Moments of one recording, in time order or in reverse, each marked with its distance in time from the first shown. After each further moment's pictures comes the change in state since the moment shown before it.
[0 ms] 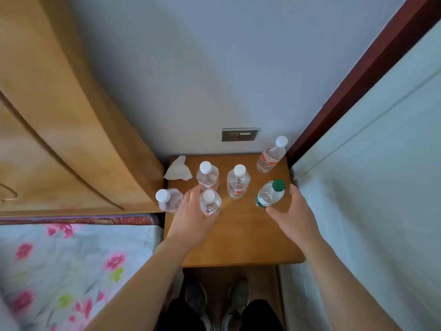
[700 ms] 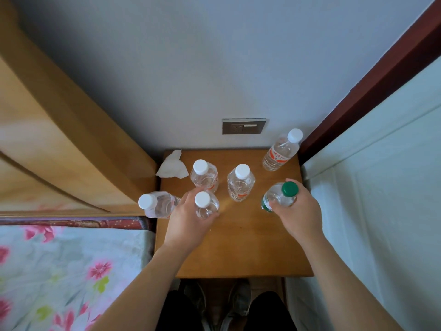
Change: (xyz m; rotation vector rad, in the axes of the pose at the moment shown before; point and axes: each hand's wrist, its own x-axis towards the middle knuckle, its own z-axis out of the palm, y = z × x) left_hand 0.046 -0.033 0.047 -0.062 0.111 0.011; right_hand 0.060 0.017 0.037 0.100 0.126 -0.064
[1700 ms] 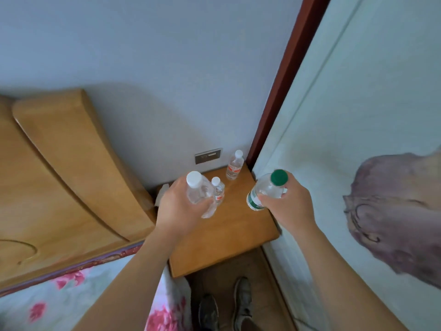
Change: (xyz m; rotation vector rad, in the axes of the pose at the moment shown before) left_hand -0.086 0.133 -0.199 -0.071 -0.073 0.325; right_hand -0.194 -0.153 -0.173 0.127 0.267 0.026
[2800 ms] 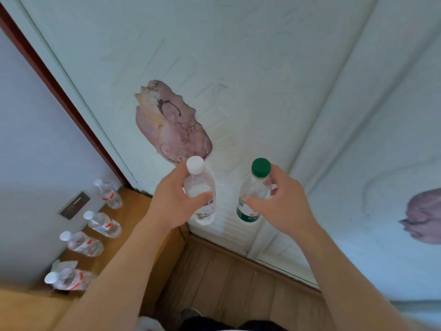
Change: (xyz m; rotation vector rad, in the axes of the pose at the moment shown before) left_hand -0.240 0.207 0.097 -0.124 -0.691 0.772; right_hand -0.361 0.097 -0.224 0.149 0.560 0.289
